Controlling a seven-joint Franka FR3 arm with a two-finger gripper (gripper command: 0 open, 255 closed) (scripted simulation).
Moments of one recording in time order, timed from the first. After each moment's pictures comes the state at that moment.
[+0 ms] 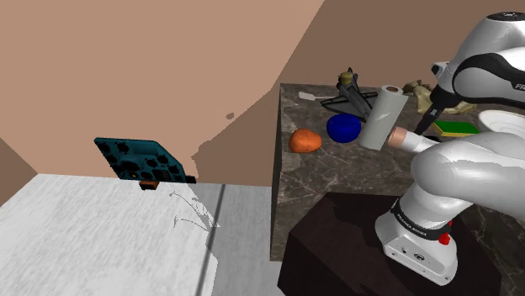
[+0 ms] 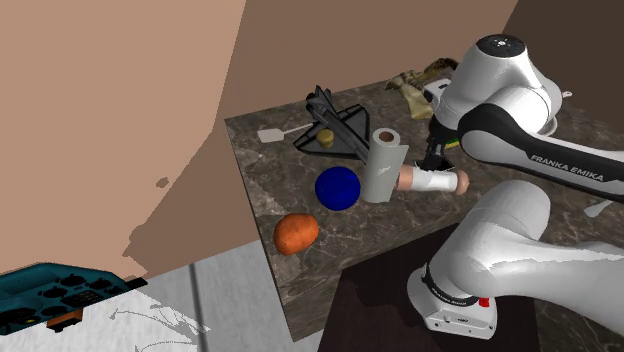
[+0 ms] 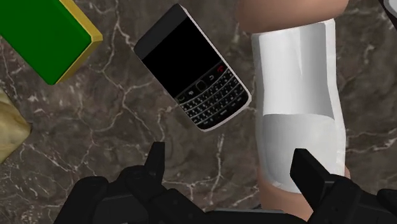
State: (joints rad) arm -0.46 -1.30 -0.68 -3.00 -0.81 1.89 -0.51
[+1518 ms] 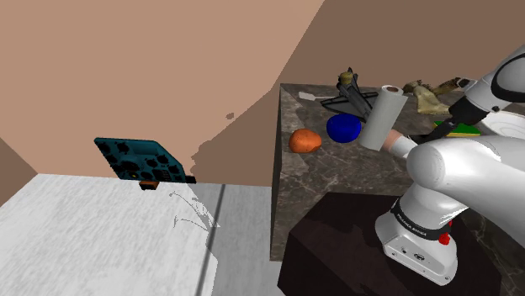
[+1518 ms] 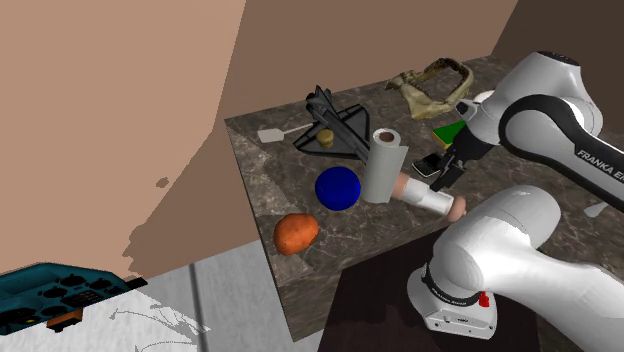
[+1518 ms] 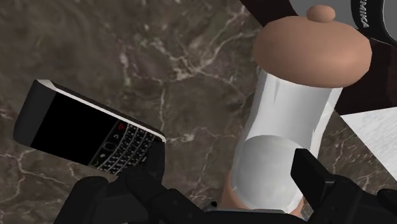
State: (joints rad) arm -0.66 -1.49 -0.91 -3.01 -0.62 1.69 -0.63
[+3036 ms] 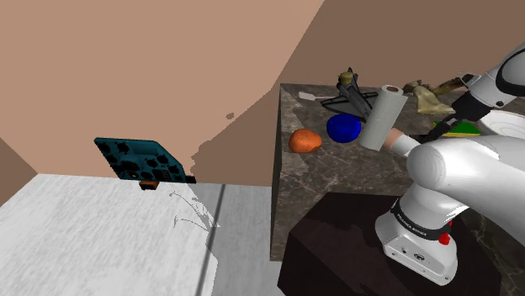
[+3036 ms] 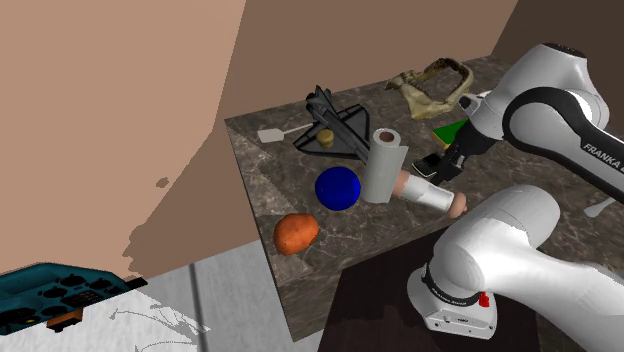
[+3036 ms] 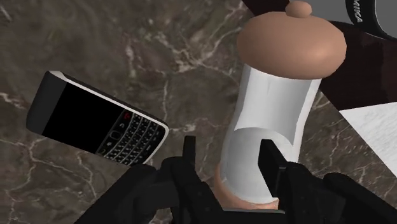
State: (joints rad) arm -0.64 -1.48 -0.86 -2.98 -0.58 1.68 -0.62
